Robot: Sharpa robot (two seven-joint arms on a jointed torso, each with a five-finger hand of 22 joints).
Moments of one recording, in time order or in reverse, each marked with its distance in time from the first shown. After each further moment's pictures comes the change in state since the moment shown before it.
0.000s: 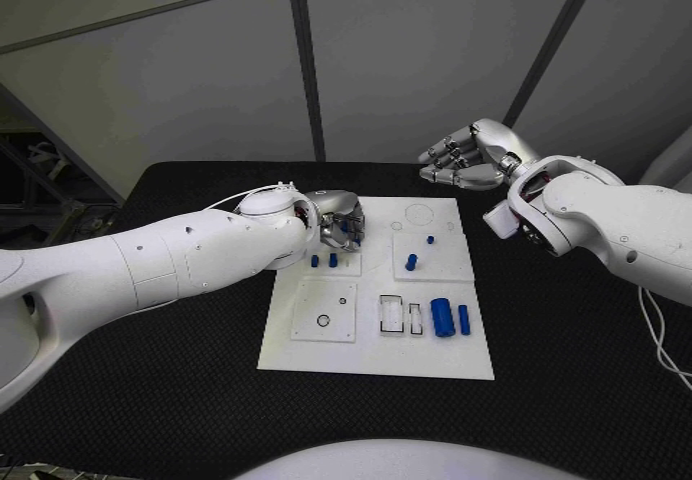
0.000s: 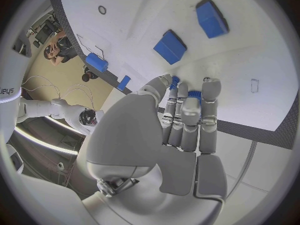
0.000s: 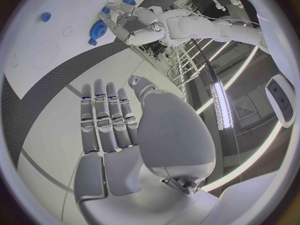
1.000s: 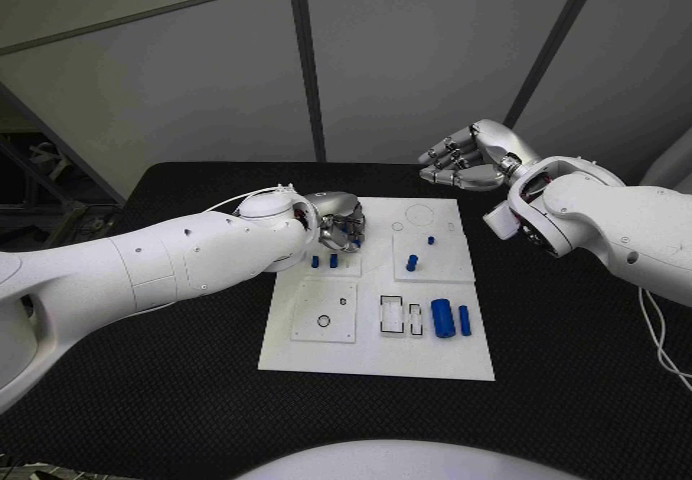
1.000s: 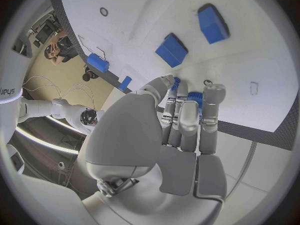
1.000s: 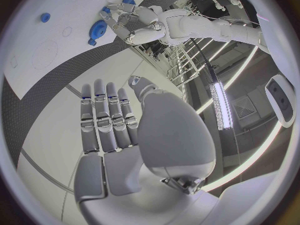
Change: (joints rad) left arm -0.006 -0.014 0.001 0.016 0.001 -0.011 0.006; left_hand 0.013 0.013 0.071 -0.032 0.000 0.064 0.000 -0.013 -0.011 0.068 -0.007 -0.030 -0.023 0.068 -0.014 0.077 0.077 -0.039 0.032 -0.014 0.103 0.081; right arm 0.000 -0.001 0.000 0.003 0.000 0.000 0.000; right_hand 0.000 0.000 0.003 -0.003 0.005 0.000 0.000 0.000 0.000 0.000 0.000 0.000 0.000 0.000 0.000 0.000 -0.001 0.000 0.000 0.000 -0.004 -0.002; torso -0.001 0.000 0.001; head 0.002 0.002
